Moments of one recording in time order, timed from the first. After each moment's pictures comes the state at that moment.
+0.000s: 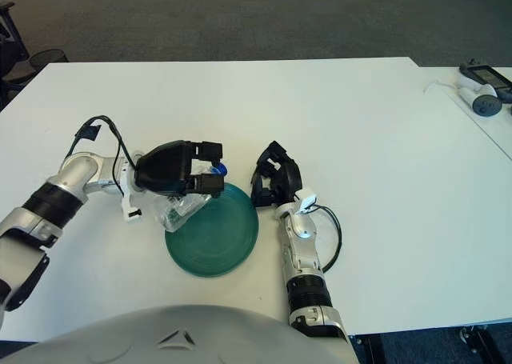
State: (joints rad) left arm -0.54 0.55 -0.50 0.31 1.26 -1.17 0.71; right arm -0.03 0.11 -0.03 0.39 0.14 -0.35 0.16
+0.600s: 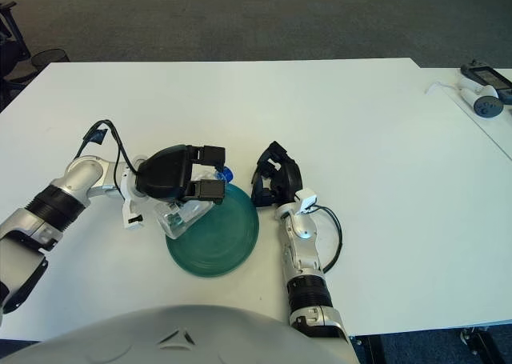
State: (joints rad) left arm -0.55 0.57 -0.56 0.29 1.21 -1.15 0.71; right arm -0.03 0.11 -0.03 0.39 0.13 -0.35 0.15
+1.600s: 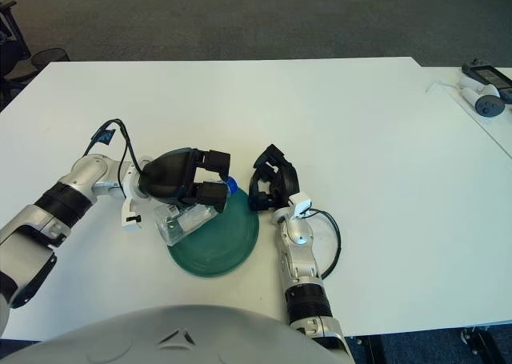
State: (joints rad) left arm -0.59 0.51 -0.55 0.39 1.14 -1.32 0.67; right arm 0.03 0.11 0.03 0.31 0.07 -0.33 0.06
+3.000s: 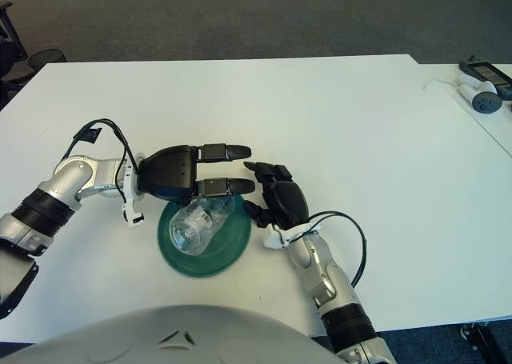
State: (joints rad) left arm -0.50 0.61 -0.49 0.13 1.29 -1.01 0.46; right arm 0.08 -0.27 0.38 0.13 -1.01 -0.30 -0.37
